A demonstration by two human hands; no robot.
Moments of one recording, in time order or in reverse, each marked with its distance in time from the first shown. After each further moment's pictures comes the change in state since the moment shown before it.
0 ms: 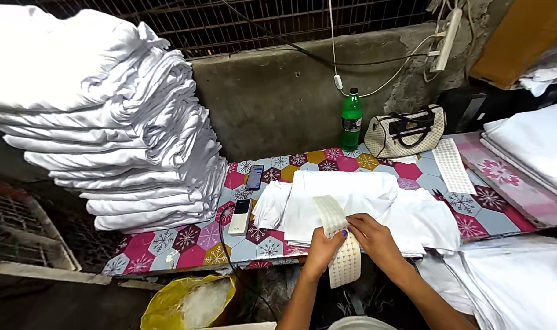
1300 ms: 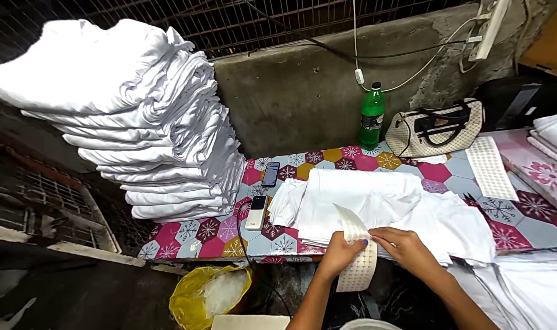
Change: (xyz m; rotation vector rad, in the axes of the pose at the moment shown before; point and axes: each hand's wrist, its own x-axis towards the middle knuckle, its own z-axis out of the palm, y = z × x) left_hand 0.005 -0.008 -0.002 0.154 -0.139 -0.054; right_hand -0.009 0.031 -0.020 0.097 -0.174 -0.045
